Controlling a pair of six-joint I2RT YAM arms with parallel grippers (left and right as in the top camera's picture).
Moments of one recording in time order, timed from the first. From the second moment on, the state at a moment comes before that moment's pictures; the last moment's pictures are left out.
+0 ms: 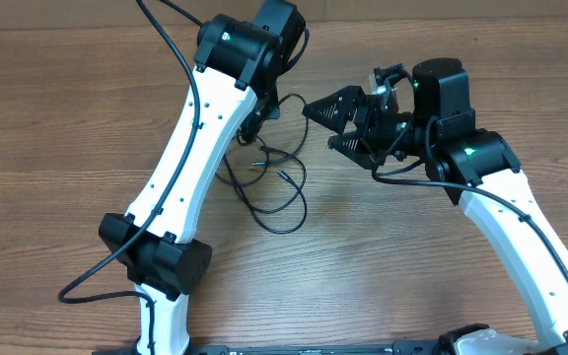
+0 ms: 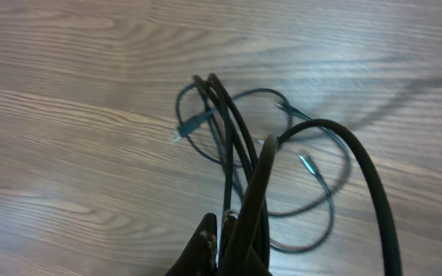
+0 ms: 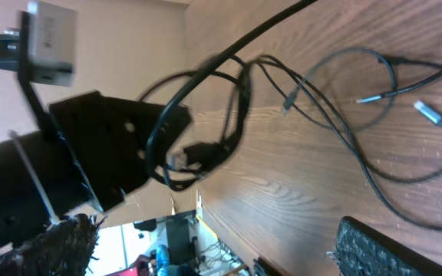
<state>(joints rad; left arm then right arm) -0.48 2.07 2.36 -1.69 -0.32 -0.63 0.30 1.44 1.25 -0.46 -0.79 0.96</state>
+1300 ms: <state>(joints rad) -0.39 2.07 2.36 -1.65 0.52 -0.57 0.34 1.51 1.25 -0.36 -0.65 1.08</state>
